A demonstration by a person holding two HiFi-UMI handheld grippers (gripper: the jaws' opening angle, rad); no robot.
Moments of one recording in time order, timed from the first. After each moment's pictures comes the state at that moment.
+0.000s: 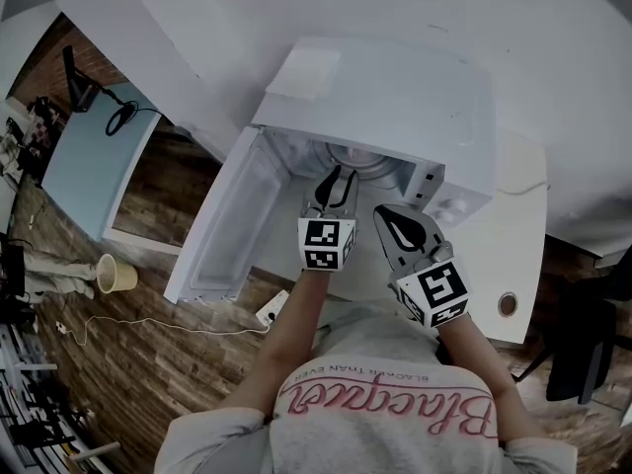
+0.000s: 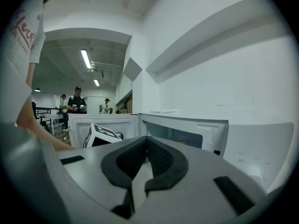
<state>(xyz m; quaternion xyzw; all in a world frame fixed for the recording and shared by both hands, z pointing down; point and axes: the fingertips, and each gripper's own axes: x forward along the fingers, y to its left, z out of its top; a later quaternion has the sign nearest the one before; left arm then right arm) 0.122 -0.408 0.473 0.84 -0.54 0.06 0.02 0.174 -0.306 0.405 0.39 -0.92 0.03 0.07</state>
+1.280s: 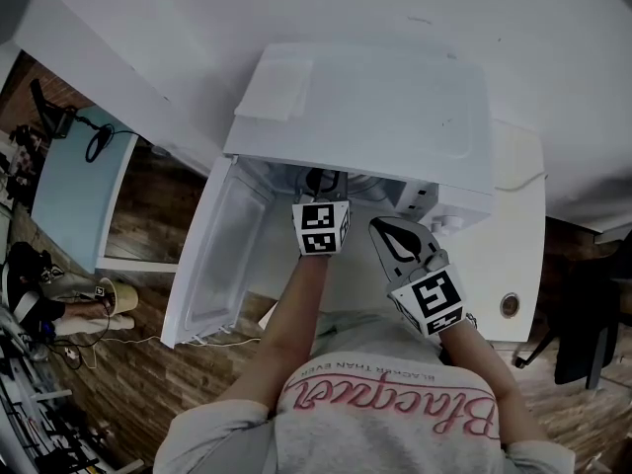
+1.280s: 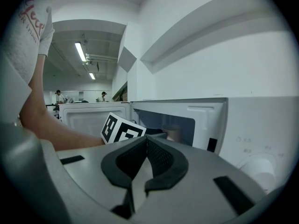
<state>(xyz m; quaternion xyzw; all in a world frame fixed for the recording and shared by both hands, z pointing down) 0.129 -0.490 0.496 0.83 -0.55 0.08 0.03 0.184 -0.339 0.442 0.41 -0.90 0.06 0.11</state>
